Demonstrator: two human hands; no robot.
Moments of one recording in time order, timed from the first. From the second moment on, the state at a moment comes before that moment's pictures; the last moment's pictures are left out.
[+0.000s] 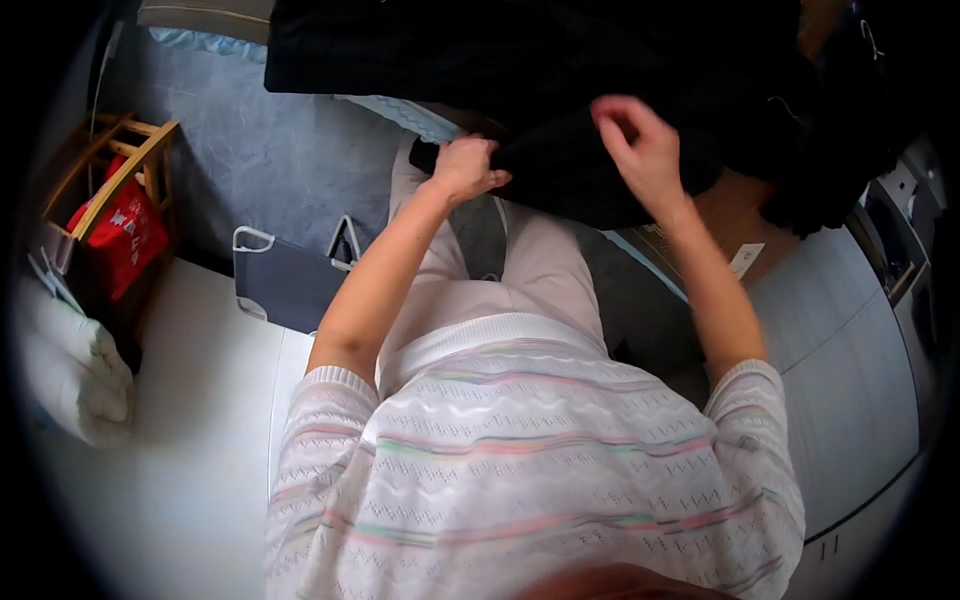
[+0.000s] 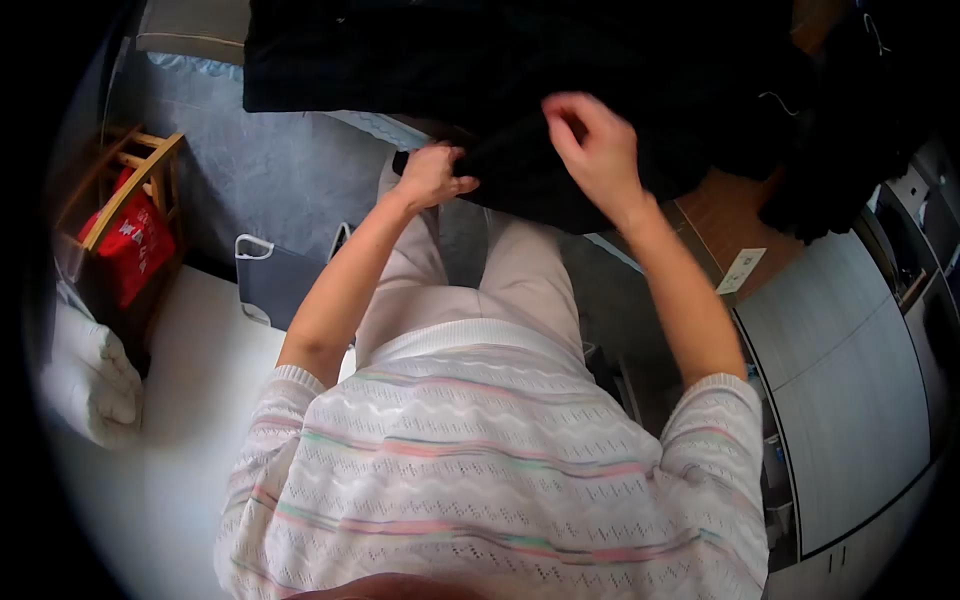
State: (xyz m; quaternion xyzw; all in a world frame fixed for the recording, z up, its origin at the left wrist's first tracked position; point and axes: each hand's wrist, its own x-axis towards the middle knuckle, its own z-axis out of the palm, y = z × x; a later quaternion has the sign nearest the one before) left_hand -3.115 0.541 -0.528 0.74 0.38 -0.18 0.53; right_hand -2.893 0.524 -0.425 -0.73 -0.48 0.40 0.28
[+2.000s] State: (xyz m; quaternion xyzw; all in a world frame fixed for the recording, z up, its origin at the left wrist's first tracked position) left_hand -3.249 0.757 -0.443 0.38 0.61 0.20 0.66; right_hand -2.949 0.557 -0.395 -0.74 -0.62 0.27 -0.05
